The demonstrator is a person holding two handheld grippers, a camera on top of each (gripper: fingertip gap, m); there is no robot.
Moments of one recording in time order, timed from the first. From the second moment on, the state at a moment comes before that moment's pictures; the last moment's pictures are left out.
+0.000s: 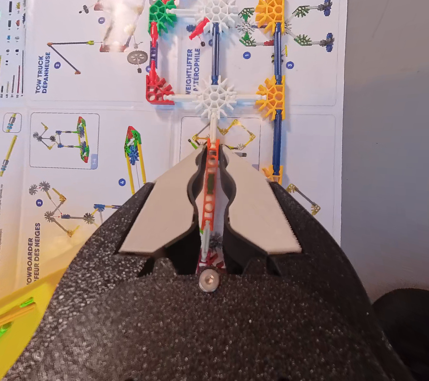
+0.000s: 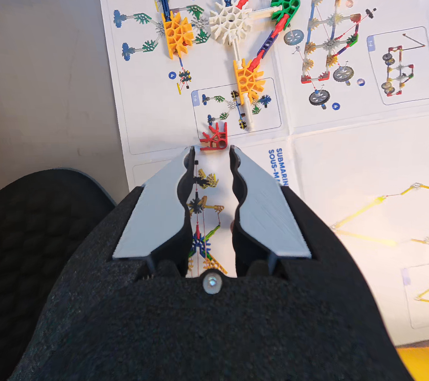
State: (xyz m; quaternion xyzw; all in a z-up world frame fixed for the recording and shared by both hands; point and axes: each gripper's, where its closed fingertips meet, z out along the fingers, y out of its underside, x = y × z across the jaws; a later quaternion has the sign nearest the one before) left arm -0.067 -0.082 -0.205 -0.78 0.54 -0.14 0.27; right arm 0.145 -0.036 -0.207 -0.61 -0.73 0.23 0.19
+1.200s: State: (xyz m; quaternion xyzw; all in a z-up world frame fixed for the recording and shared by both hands) left arm -0.058 -0.106 -0.189 -0.76 0.52 -0.21 0.32; right arm 0.112 -0.031 -0.192 -0.60 -0.75 0.22 0.16
